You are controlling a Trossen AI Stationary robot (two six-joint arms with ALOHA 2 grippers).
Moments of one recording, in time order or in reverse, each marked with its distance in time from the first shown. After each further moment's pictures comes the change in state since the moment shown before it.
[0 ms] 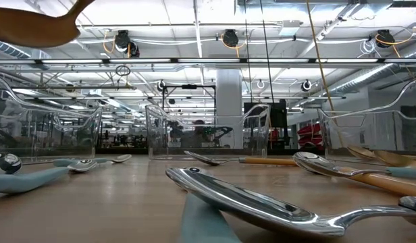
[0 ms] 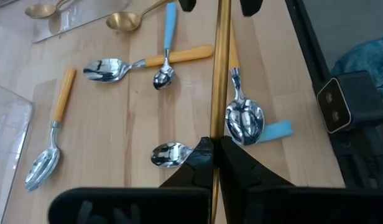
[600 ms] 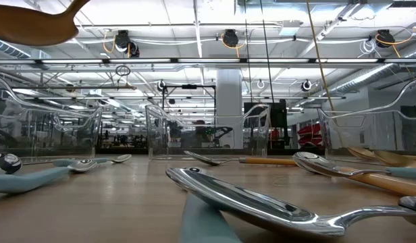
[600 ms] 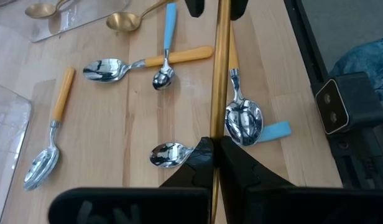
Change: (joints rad) left arm 0.000 0.000 0.000 0.000 0.000 -0.007; right arm 0.000 0.000 0.000 -0.015 -0.001 0.010
